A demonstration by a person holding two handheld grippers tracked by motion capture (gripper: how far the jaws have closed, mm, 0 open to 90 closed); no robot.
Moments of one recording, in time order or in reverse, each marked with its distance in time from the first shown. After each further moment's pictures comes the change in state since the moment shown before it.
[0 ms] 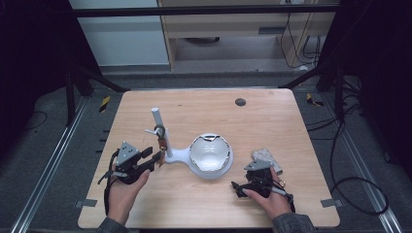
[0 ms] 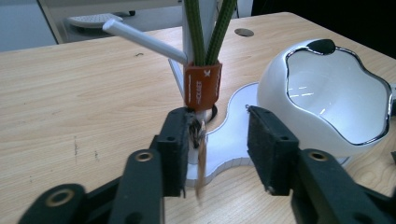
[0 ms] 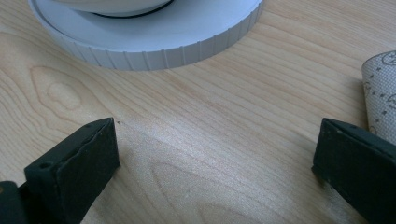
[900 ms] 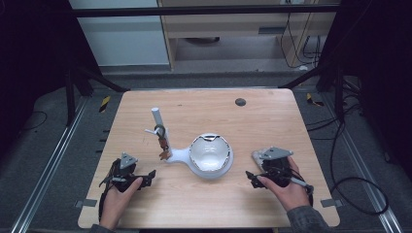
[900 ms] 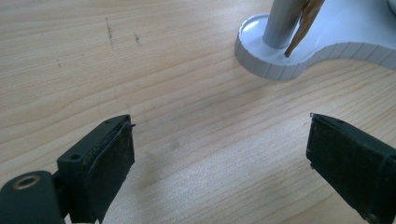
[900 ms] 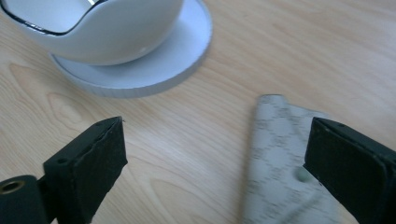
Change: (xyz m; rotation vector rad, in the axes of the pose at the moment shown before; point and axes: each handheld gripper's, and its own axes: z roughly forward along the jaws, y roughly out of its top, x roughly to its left) left arm 0.043 -0.065 0.025 0.279 0.099 -0.002; right arm -0.027 0.034 -0.065 -0.006 -0.056 -0.042
